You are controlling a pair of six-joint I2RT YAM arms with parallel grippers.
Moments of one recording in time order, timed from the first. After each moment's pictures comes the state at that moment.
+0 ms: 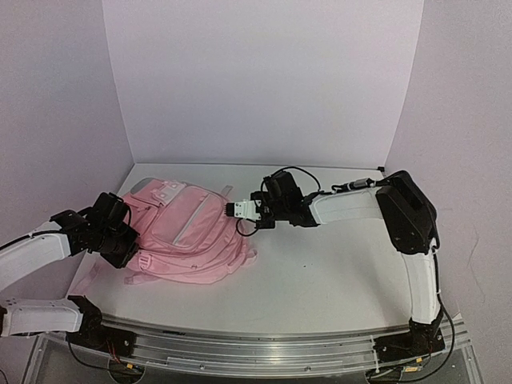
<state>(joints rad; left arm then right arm) -0.48 0.96 0.64 -0.71 -0.19 -1.47 0.78 2.17 1.49 0.11 -0.05 -1.07</state>
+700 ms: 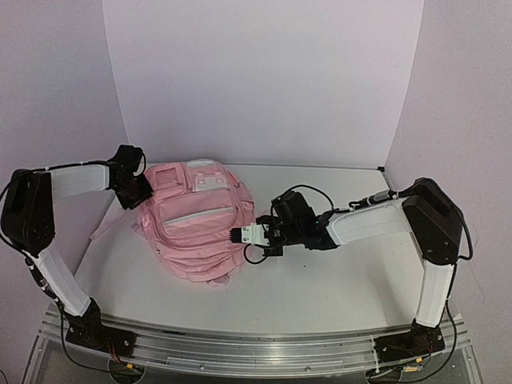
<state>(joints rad) -0.21 1.63 1.12 -0.46 -0.15 -0.80 0.88 1.95 1.16 0.15 -0.19 -0.92</state>
